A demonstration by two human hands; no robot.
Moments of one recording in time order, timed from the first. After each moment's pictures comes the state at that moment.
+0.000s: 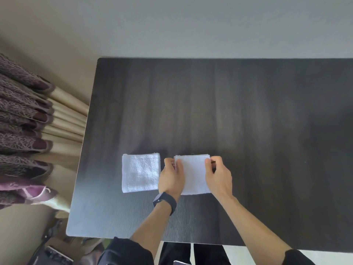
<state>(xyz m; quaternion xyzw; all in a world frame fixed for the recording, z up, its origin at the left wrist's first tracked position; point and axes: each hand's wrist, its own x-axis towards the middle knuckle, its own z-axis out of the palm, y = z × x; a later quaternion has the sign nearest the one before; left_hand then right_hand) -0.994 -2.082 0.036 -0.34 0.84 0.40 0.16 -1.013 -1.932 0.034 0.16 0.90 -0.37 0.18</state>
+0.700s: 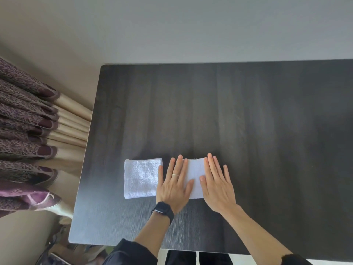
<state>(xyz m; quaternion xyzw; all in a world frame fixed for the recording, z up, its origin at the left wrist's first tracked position) -0.965 -2.099 0.004 0.01 0.99 0.11 0.10 -0.991 -1.923 -0.003 -0.12 0.98 -0.12 0.13</state>
